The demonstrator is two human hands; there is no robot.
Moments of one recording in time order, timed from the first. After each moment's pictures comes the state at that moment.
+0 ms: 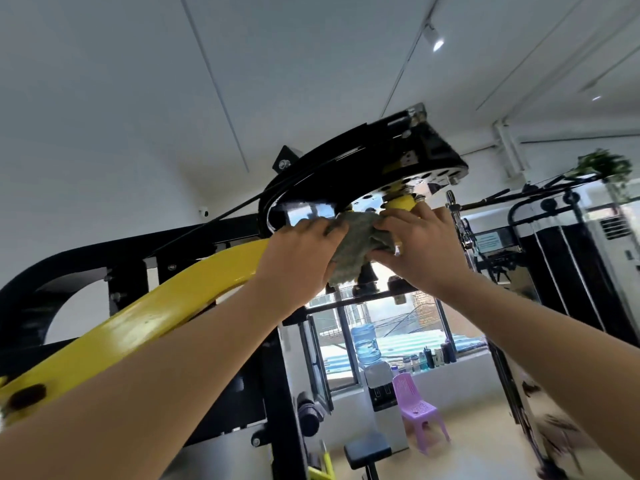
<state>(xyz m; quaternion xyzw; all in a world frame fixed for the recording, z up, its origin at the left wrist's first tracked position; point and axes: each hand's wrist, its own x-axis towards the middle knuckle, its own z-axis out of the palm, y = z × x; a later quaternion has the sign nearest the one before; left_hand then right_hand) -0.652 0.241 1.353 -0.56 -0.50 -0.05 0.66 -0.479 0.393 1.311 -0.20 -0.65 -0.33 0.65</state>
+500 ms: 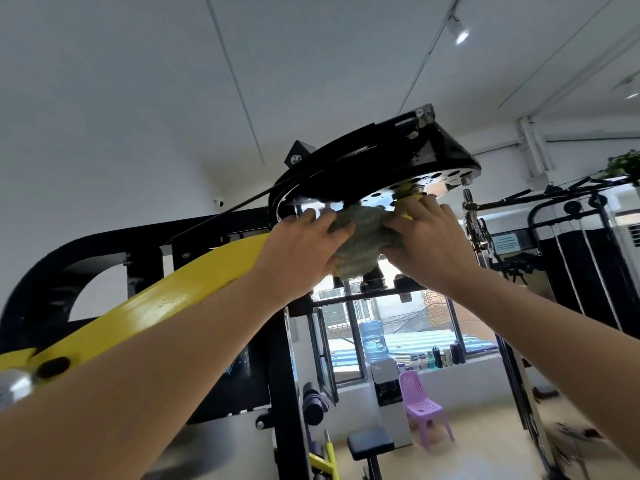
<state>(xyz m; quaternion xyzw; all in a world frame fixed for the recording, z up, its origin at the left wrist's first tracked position) -0.653 0.229 1.357 -0.55 -0.49 -0.01 0.68 -0.474 0.387 1.317 -0.20 -0.68 -0.33 0.62</state>
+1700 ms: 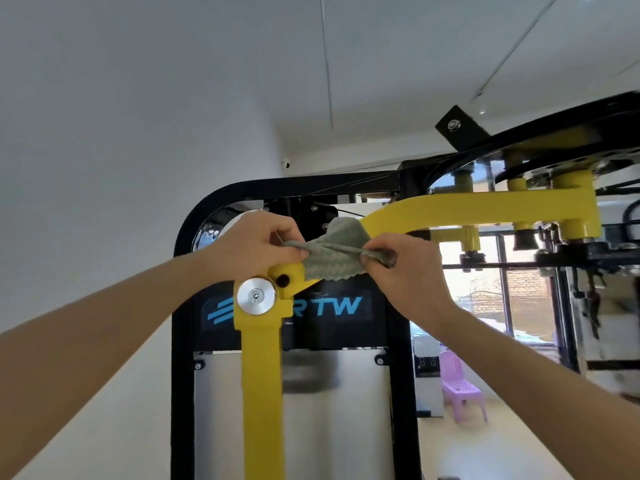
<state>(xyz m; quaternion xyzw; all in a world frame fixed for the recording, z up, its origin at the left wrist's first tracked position) -0.835 -0.012 1.333 -0.66 -0.63 -0.30 0.27 -0.658 0.168 1.266 -0.07 -0.78 0.05 0.62</state>
